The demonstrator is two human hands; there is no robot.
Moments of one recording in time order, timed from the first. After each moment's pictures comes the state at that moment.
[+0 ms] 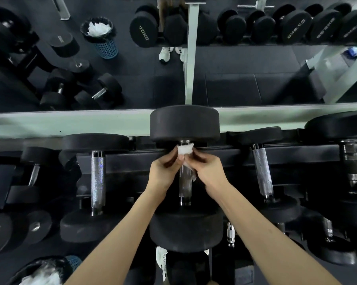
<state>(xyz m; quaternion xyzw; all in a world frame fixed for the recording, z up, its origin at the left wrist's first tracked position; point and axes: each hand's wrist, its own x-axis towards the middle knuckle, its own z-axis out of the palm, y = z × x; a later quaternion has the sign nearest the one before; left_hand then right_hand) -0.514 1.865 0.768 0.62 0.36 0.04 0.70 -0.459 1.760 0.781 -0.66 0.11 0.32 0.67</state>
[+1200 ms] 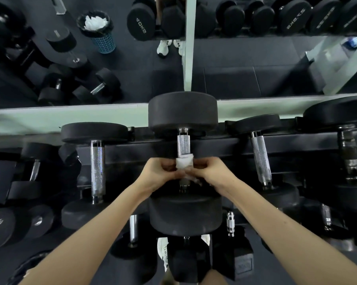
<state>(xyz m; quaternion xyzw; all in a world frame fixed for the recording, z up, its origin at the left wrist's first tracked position) -0.543 1.883 0.767 0.72 0.23 -0.12 0.64 -0.471 1.727 0.767 -0.69 -0.01 0.42 0.59</state>
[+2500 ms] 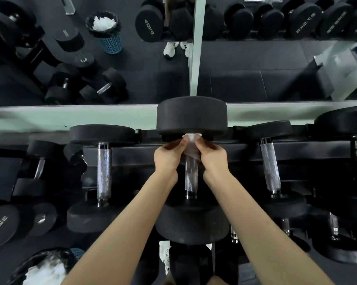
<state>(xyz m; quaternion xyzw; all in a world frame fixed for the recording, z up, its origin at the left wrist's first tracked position) -0.490 1.864 0.786 0.50 0.47 0.06 0.73 -0.453 1.784 0.783 -0.63 0.24 0.27 0.68</state>
